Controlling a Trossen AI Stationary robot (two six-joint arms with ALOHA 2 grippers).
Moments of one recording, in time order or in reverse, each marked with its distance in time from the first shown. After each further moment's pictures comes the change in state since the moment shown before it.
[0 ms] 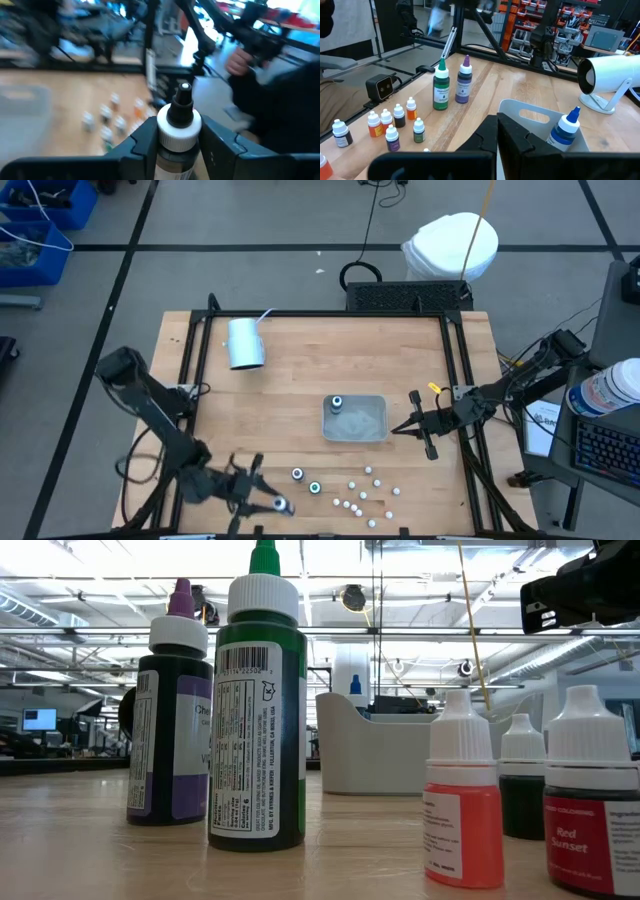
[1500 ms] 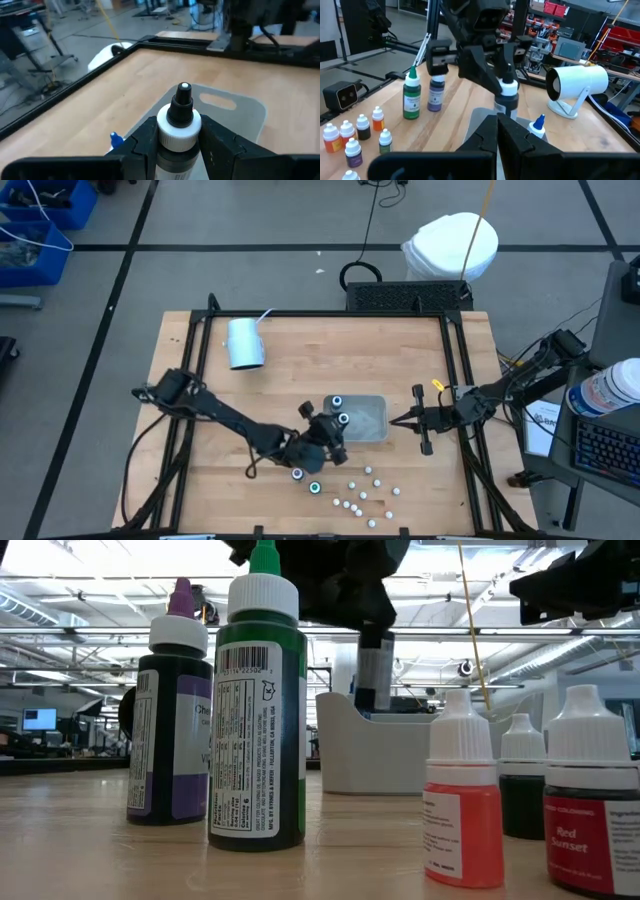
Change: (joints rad) left arm 0.451 0.498 0.469 -0.319 -0.416 -0.043; right arm 0.000 0.002 0.001 0.055 0.129 -0.068
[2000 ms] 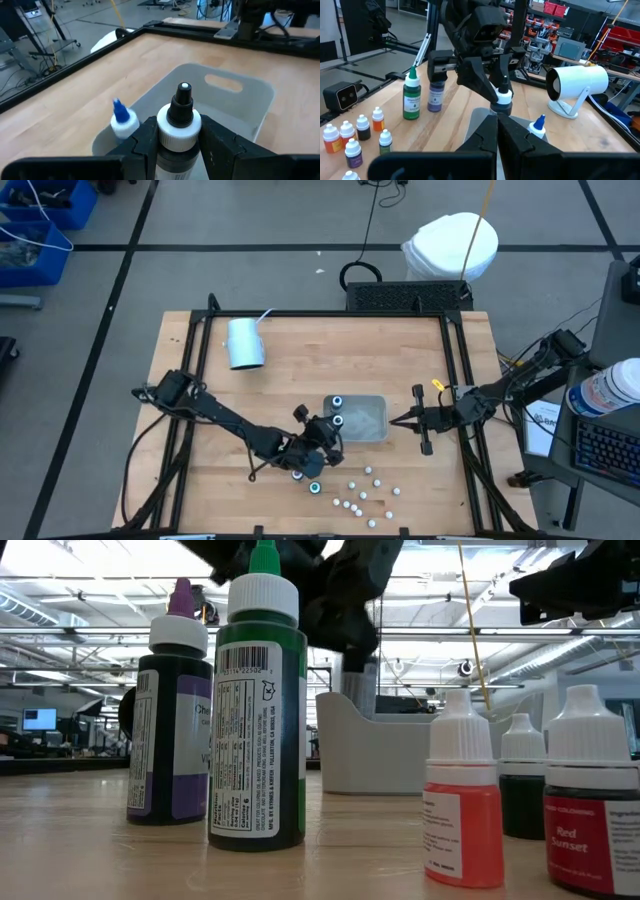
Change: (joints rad) left arm -0.012 0.005 -0.039 -0.086 -0.013 -0.164; right arm 0.000 0.001 0.000 0.005 -0.001 0.001
